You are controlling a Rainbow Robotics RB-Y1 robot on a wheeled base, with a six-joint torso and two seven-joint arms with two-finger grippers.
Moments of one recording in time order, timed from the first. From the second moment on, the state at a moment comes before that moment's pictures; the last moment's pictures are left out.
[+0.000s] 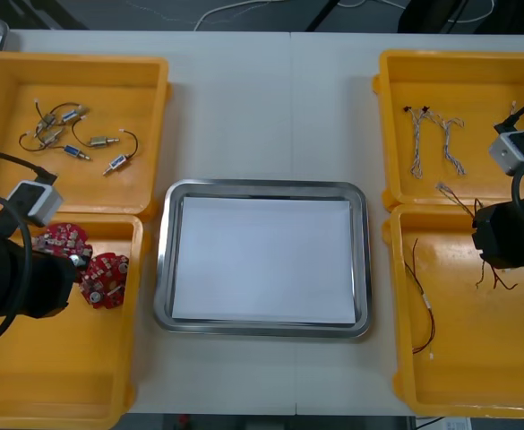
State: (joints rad) right arm -0.26 -0.81 -0.14 -2.41 -1.00 1.92 1.11; left arm -0.03 0.67 0.13 -2.58 0.76 1.91 -1.17
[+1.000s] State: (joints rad) right arm -0.26 -0.81 -0.14 -2.41 -1.00 1.92 1.11; left arm -0.57 0.77 -0.52 -2.51 0.71 1.91 -0.30
